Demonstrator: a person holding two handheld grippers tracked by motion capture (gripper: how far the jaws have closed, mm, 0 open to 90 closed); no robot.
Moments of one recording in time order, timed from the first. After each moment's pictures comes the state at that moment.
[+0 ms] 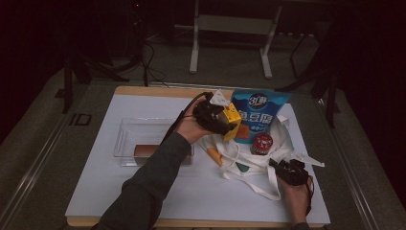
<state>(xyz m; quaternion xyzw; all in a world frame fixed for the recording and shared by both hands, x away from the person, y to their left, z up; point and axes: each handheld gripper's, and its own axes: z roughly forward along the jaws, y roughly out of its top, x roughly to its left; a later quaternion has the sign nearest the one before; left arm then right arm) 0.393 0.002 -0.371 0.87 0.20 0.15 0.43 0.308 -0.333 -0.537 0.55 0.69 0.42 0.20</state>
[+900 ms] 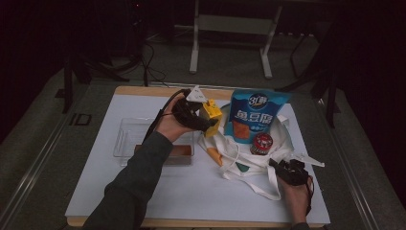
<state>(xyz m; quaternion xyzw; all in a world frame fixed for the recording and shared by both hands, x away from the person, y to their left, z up) 0.393 0.053 -0.369 0.86 0.23 0.16 0.43 0.308 -0.333 -0.537 0.55 0.69 0.42 0.20</state>
